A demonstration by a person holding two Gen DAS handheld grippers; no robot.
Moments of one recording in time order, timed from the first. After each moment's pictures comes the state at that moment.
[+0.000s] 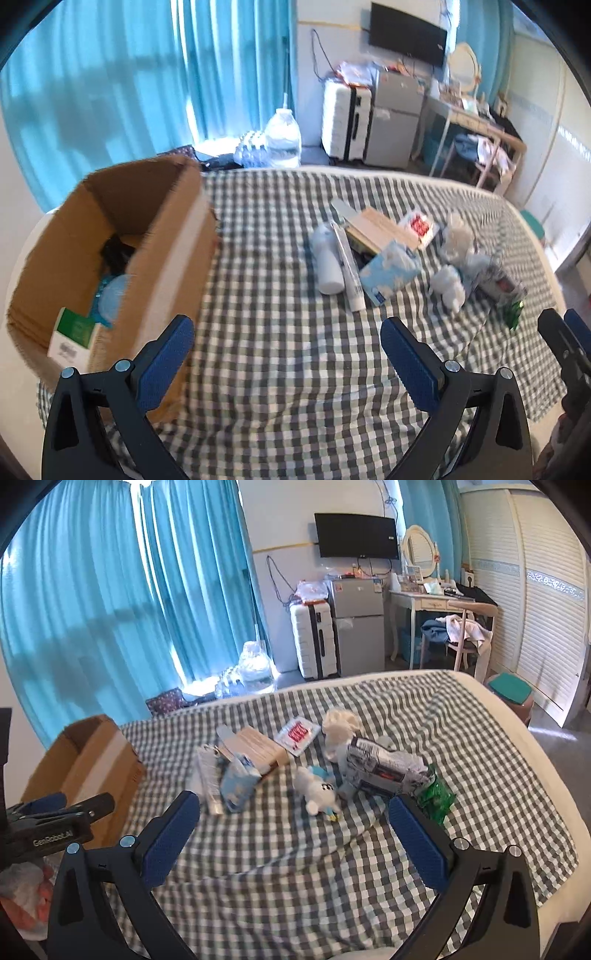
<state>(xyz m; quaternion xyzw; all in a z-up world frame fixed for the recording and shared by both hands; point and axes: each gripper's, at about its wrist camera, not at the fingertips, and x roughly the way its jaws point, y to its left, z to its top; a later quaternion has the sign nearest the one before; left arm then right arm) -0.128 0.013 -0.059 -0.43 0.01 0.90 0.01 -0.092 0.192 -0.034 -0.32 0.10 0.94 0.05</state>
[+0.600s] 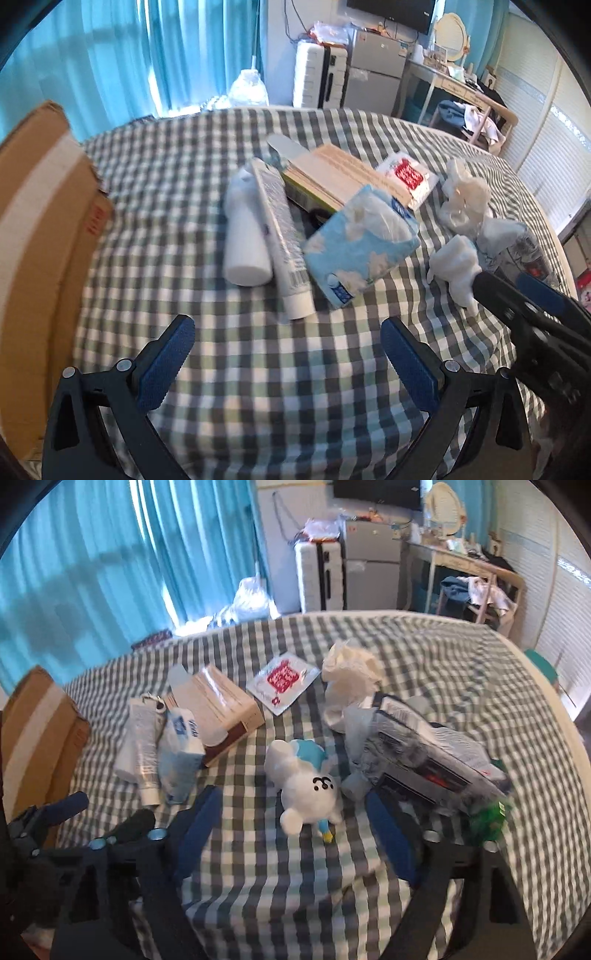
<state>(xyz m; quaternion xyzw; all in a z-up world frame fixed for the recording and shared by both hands) -0.194 0.068 -0.159 -0.48 0.00 0.87 0.06 -0.195 0.209 -0.124 -0.43 0.07 0.90 0.03</state>
